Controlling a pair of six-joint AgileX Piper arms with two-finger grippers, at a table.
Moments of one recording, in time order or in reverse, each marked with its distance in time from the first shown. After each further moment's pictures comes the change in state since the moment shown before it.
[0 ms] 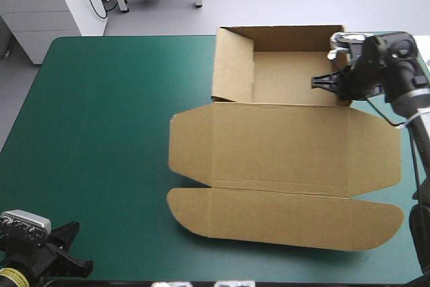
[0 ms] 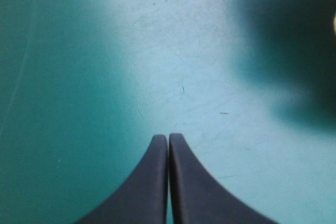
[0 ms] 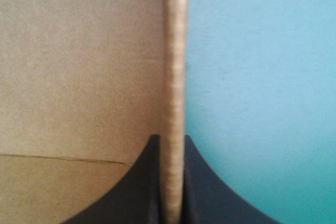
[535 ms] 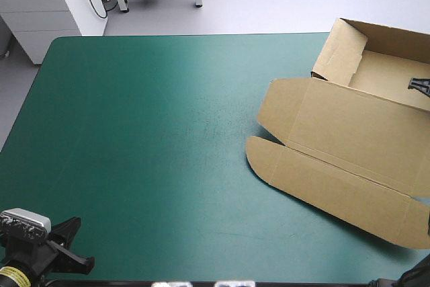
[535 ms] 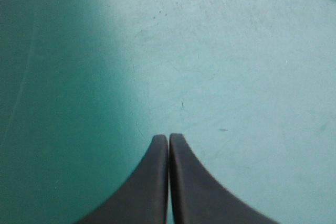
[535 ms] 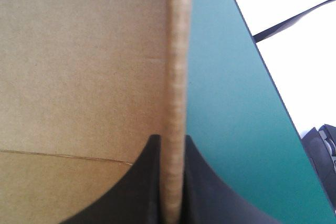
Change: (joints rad) left arm 0.000 -0.009 0.014 0.010 -0.068 0.000; right arm -0.519 0.132 -0.004 -0.019 -0.092 -0.131
